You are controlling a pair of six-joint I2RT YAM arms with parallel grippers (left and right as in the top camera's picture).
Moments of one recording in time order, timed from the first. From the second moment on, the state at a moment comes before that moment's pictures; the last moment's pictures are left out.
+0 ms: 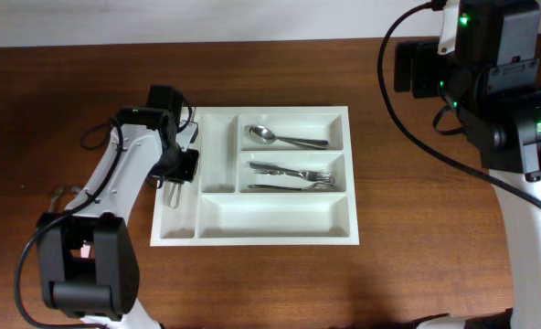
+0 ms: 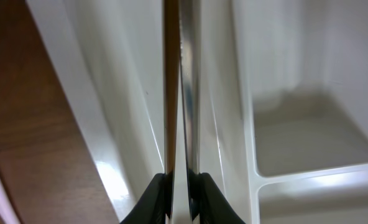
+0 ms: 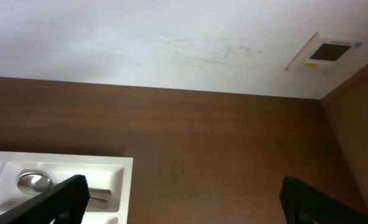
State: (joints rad) left arm -0.12 1.84 1.39 -1.04 -0.03 0.10; right arm 0.20 1.54 2.06 -1.13 0.29 0.00
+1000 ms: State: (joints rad) left arm -0.12 1.81 1.35 -1.04 -0.06 0.04; right arm 0.20 1.54 2.06 -1.13 0.29 0.00
